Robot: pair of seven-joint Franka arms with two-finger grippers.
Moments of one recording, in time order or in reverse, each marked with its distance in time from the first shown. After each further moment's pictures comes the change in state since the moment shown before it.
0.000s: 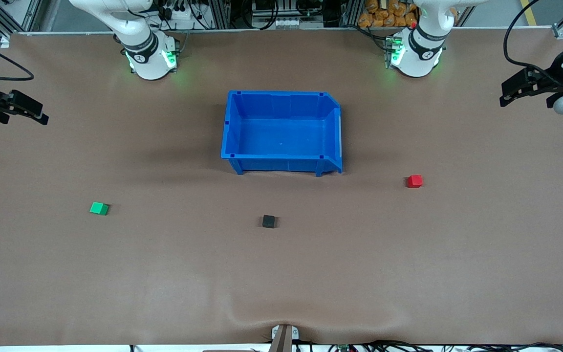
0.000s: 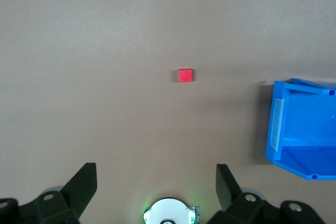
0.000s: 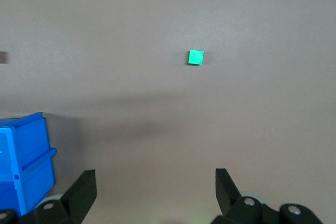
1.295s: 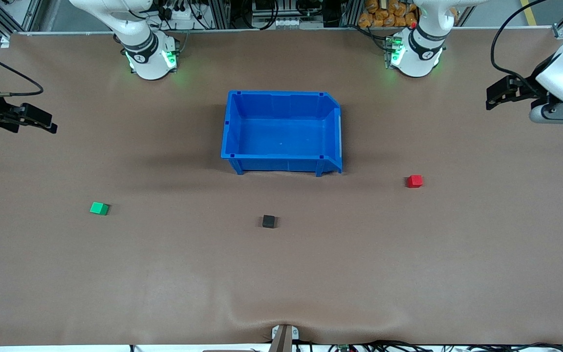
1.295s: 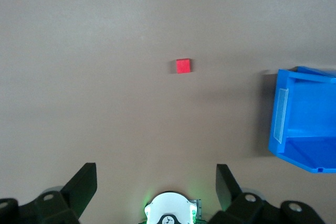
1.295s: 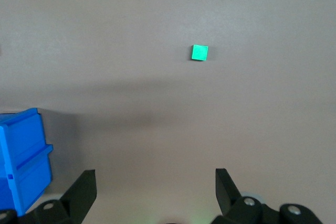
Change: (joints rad) left arm 0.001 0.000 -0.028 -0.070 0.007 0.017 -0.003; right arm -0.004 0.062 0.023 0.011 -0.008 -0.001 -0.003
